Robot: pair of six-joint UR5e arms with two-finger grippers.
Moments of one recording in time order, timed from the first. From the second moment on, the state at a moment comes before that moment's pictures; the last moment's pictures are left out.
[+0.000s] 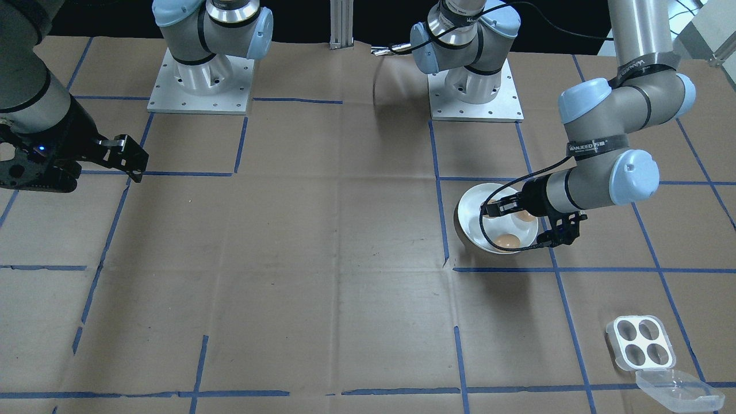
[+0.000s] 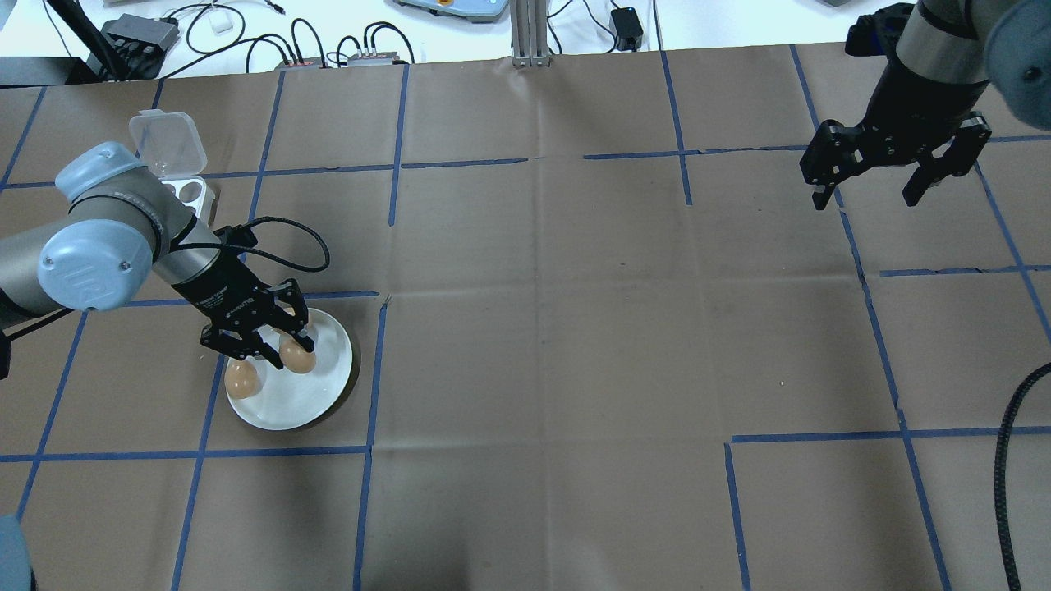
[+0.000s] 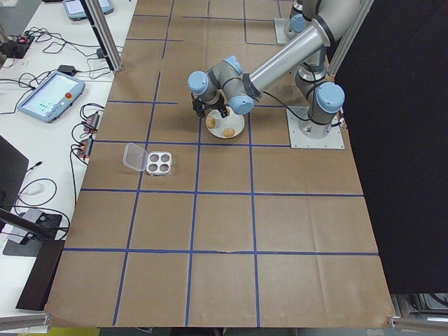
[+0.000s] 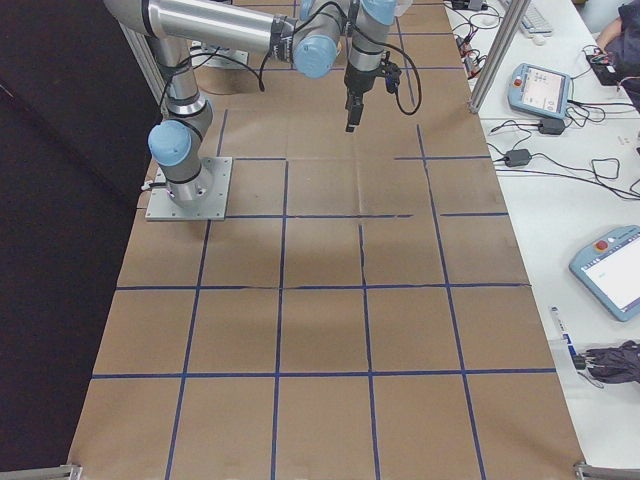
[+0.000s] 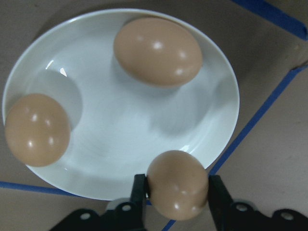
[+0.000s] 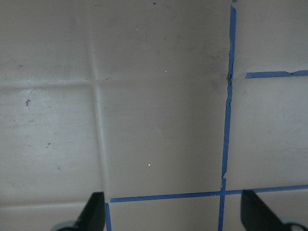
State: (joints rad) left arm -1.22 -1.83 -1.95 -1.38 1.38 0.00; right arm 1.39 -1.48 1.60 -1.57 -1.64 -0.14
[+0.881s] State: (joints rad) left arm -1.24 -1.70 -1.78 -1.41 1.40 0.01; right arm 1.39 -1.48 1.60 -1.57 -1.64 -0.14
